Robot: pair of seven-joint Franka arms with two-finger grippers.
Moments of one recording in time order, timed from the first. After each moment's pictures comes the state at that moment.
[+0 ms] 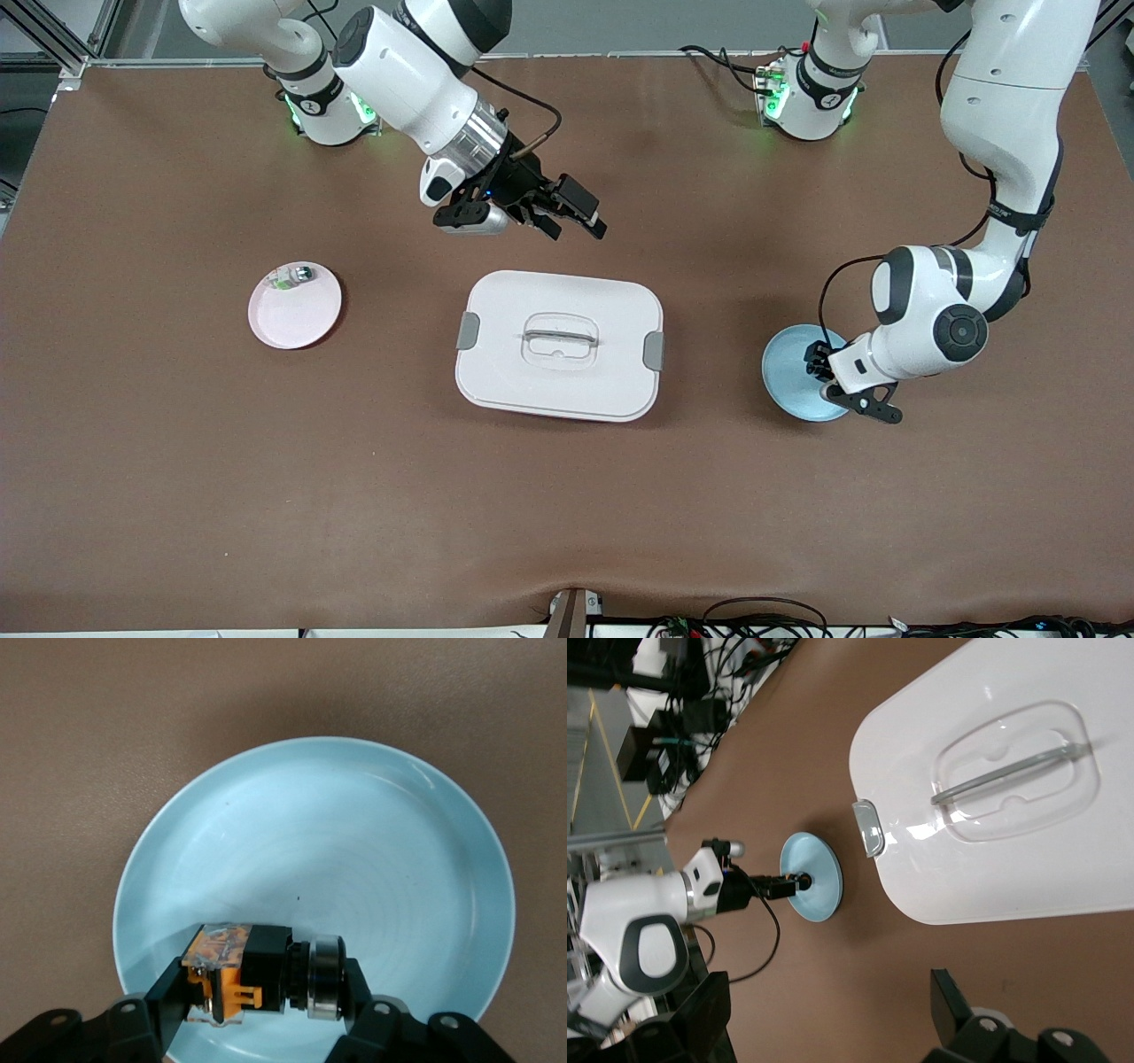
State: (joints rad) left arm 0.01 0.55 -0.10 -1.89 -0.01 2.33 0.31; right arm 0.81 0.13 -0.03 -1.93 0.70 2.66 0.65
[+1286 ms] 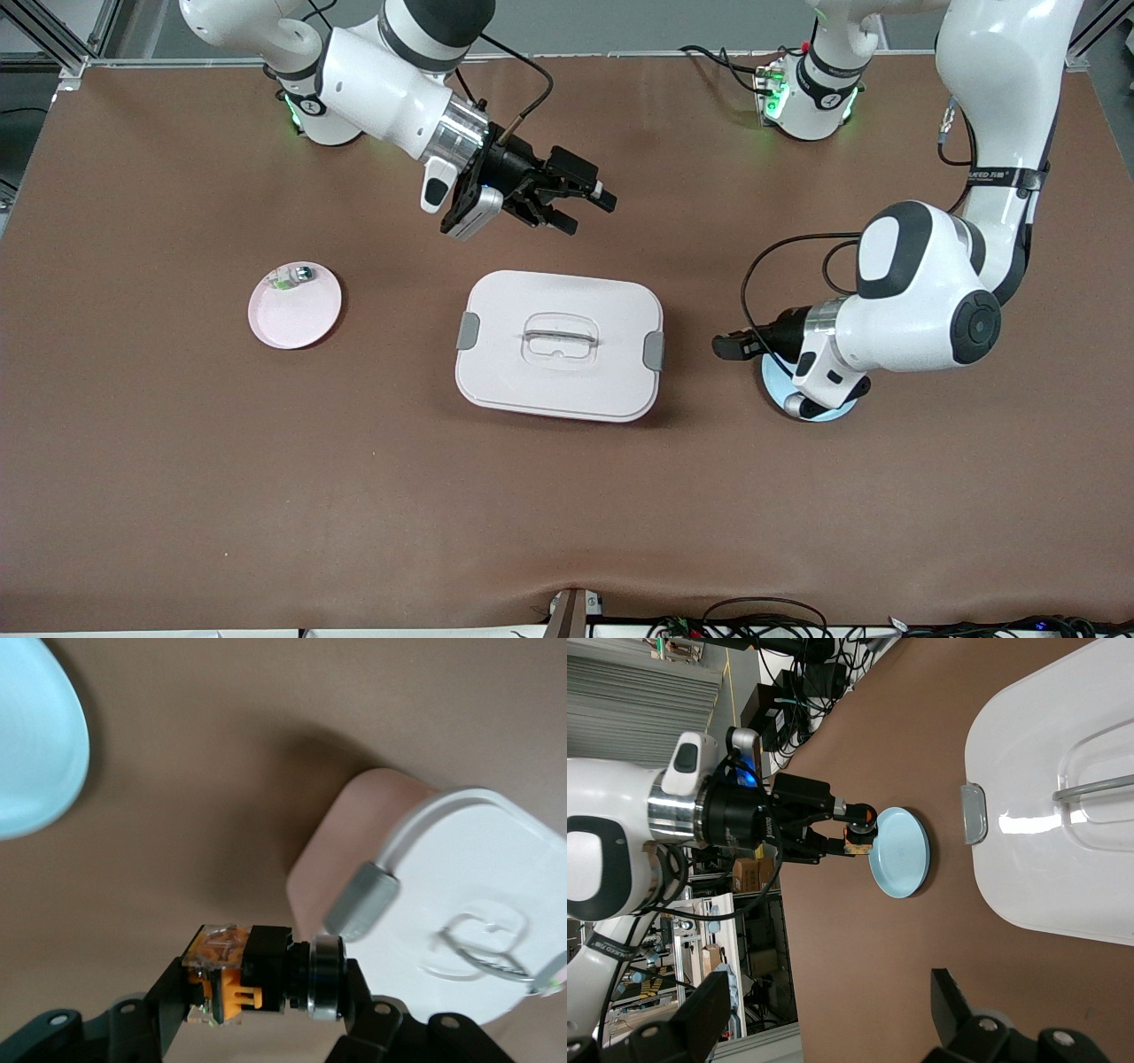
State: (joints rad) left arm -0.02 0.49 -0.34 -1.52 -0.36 1.86 -0.60; right arm 0.84 0.11 -0.03 -1.94 1.24 2.73 0.07
